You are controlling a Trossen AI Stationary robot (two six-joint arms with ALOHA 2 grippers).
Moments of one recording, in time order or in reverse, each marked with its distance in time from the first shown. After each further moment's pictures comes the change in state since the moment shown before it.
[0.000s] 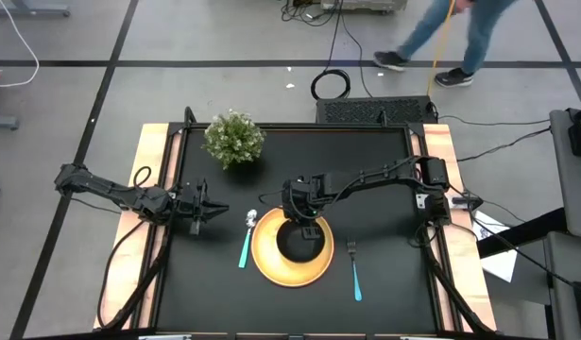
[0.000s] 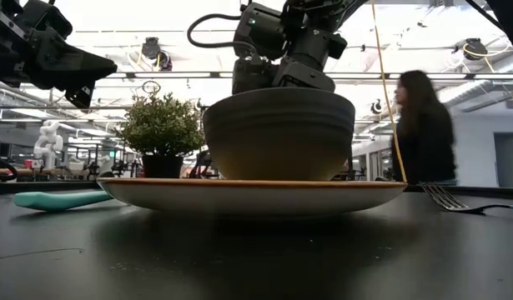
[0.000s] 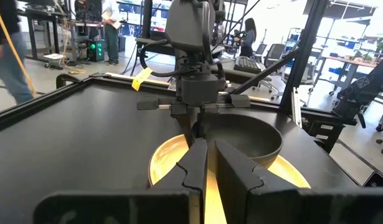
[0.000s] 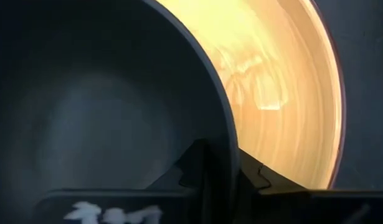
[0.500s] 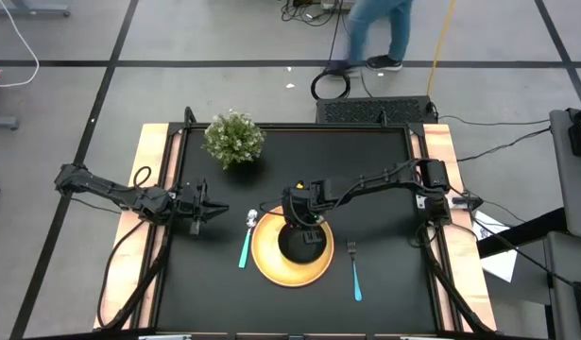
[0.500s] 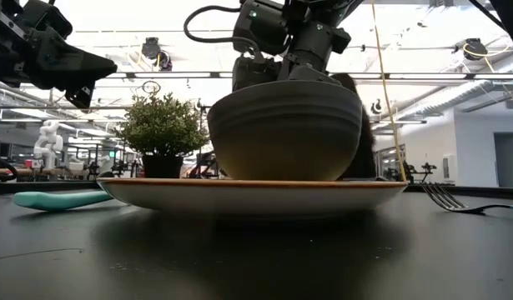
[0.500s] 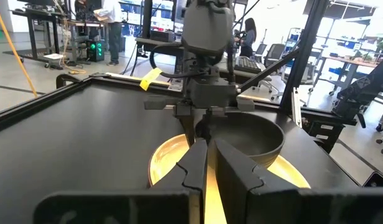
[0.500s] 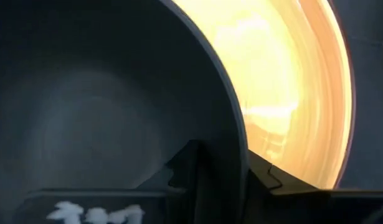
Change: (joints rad) left arm 0.000 0.000 0.000 0.000 0.000 0.000; right arm 0.044 0.001 0.000 0.009 0.057 -0.016
